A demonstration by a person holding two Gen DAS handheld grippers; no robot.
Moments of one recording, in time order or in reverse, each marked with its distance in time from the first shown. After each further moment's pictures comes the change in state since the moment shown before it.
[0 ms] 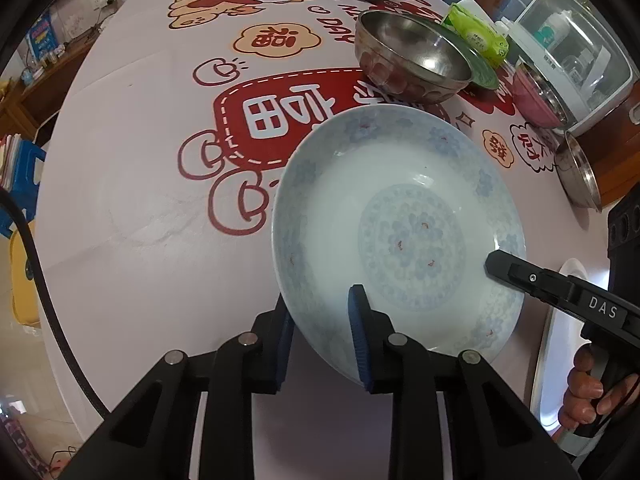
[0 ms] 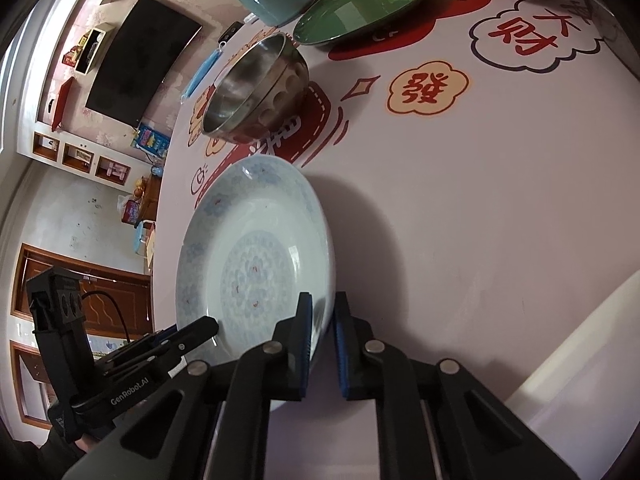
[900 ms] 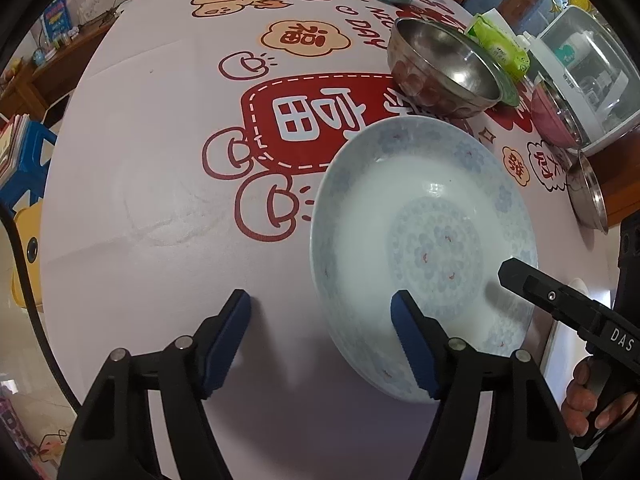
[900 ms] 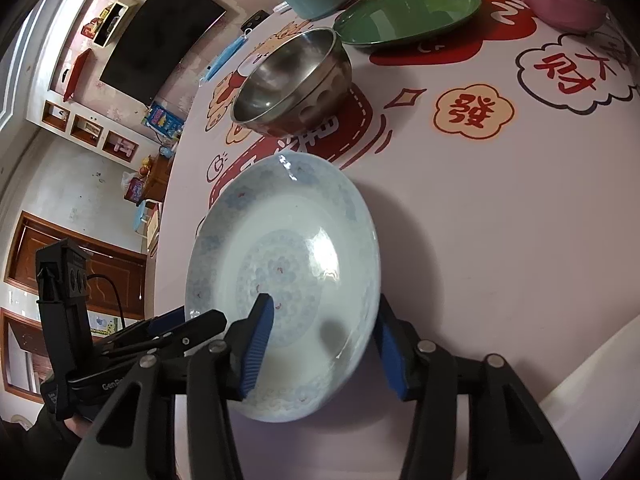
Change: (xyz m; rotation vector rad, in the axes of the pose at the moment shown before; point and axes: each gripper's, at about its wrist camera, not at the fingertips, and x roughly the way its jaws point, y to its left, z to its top) left arm -0.001 0.020 0.004 -0.064 0.007 0.006; right arm 0.007 0.020 0.011 -0.096 0.001 0.005
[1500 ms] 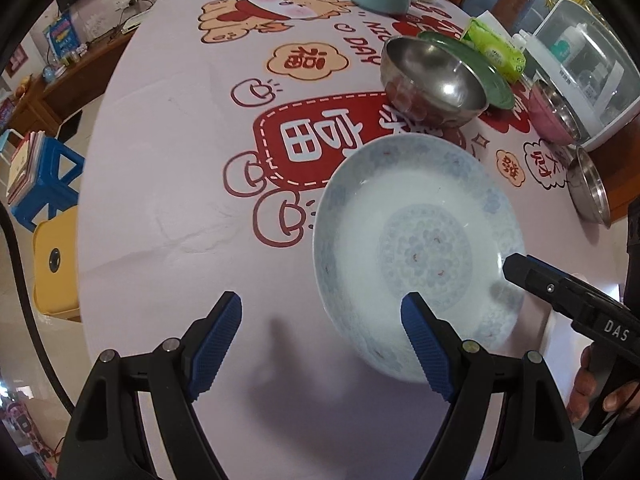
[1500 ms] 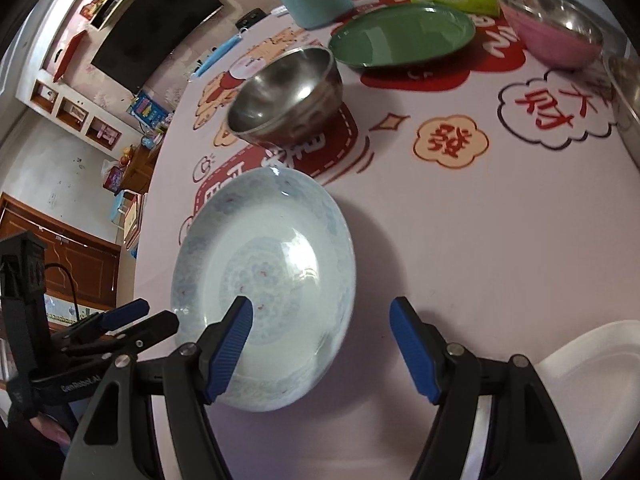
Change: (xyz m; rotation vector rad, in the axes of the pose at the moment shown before) left arm -0.025 -0.012 0.000 0.030 -0.018 0.064; right arm -0.013 0.005 0.005 -0.050 0.004 -0.109
